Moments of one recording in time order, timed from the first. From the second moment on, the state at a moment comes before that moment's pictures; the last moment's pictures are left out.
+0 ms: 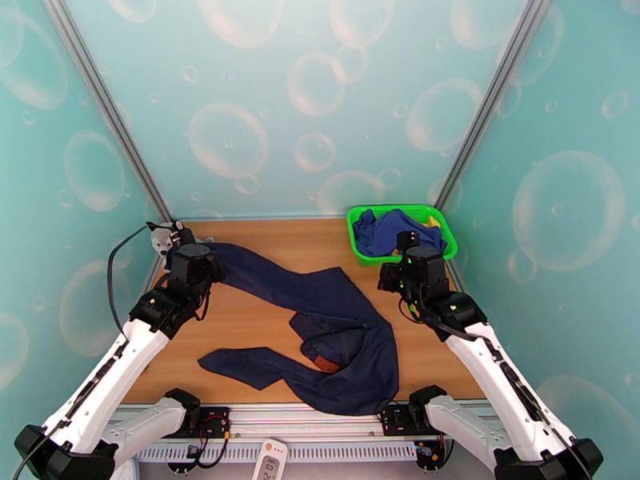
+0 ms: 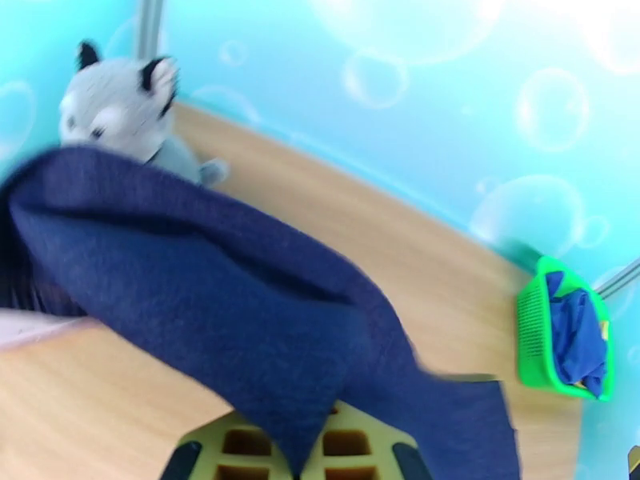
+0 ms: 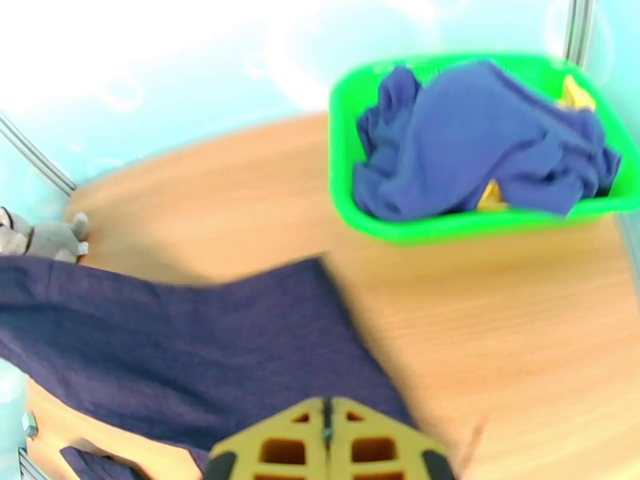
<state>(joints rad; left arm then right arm) -0.43 1.09 1.13 -0.58 -0.42 -0.58 0.28 0.95 1.03 -0.62 0.08 0.33</state>
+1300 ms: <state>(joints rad) -0.62 1.00 1.23 -0.66 -0.52 -0.60 0.33 1.55 0.78 -0.25 -0.26 0.28</state>
